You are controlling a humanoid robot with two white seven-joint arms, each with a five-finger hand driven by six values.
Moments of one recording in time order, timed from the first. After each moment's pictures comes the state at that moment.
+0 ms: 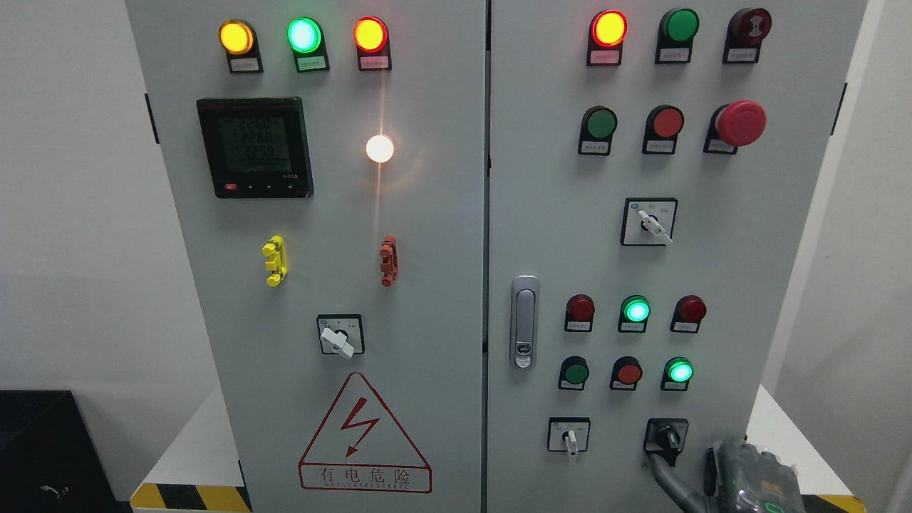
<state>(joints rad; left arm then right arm) 0.00 -0.10 -0.13 0.00 0.06 -0.07 -0.02 -0.23 0.00 -0.10 -1.69 1.31 0.29 0.23</state>
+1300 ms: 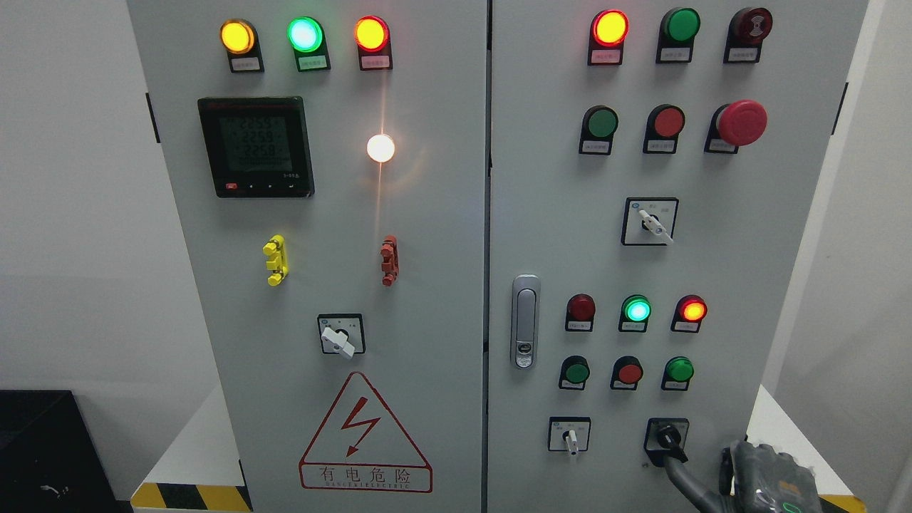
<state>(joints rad) 0.00 -0.10 -0.13 0.00 0.06 -0.07 -0.02 -0.25 0.00 -0.15 -1.68 1.31 0.29 0.24</state>
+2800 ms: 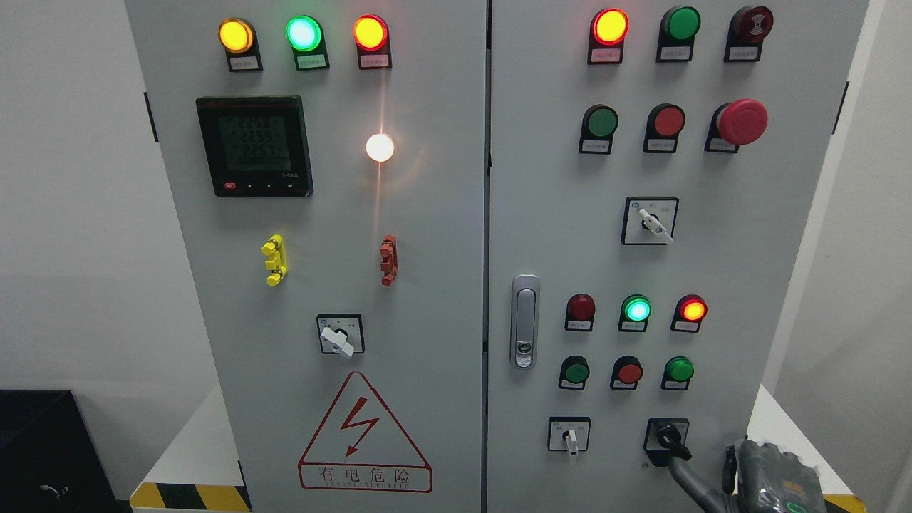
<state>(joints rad) 0.00 -0.10 -0.13 0.00 0.06 -0.07 -0.02 -0.24 0.00 -0.14 -1.69 1.30 0.29 0.22</state>
